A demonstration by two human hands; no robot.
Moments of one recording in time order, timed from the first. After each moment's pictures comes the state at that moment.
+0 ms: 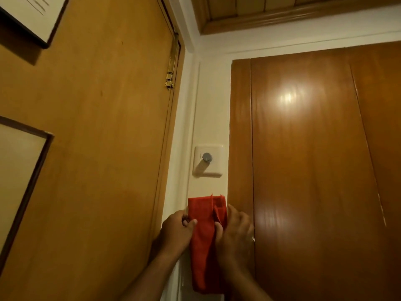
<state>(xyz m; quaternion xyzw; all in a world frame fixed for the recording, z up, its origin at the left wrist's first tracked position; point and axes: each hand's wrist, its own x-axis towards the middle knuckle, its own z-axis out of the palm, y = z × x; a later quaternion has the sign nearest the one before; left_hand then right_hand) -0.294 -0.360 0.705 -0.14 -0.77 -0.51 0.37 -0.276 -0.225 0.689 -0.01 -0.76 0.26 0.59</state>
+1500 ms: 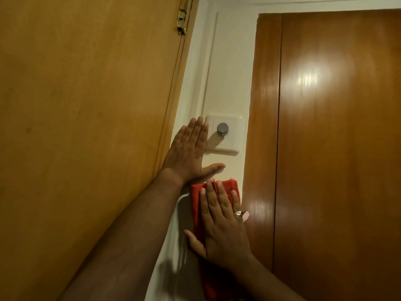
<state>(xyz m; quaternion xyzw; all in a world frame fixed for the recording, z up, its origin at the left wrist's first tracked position) -0.384 -0.376 0.820 -0.23 -0.76 -0.02 0.60 -0.327 -0.236 0.681 0.16 -0.80 -0.15 0.56</state>
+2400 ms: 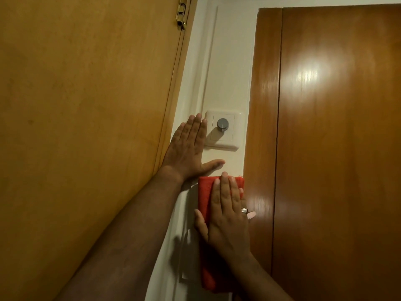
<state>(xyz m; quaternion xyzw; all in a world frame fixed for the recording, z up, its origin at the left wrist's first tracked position) -0.381 -0.376 0.816 -0.22 -0.77 -0.03 0.60 -0.321 -0.240 0.683 0.09 -0.80 -0.04 0.59</state>
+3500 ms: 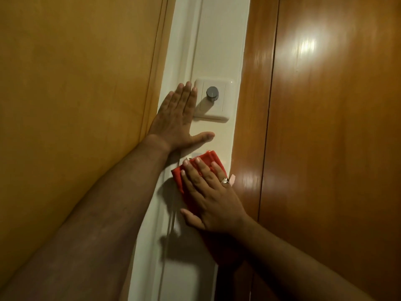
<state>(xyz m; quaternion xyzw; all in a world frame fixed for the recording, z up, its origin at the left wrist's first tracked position) -0.373 -0.378 0.816 -0.22 -0.78 -0.02 0.59 -0.324 -0.212 0.681 0.26 -0.78 -0.25 0.51</state>
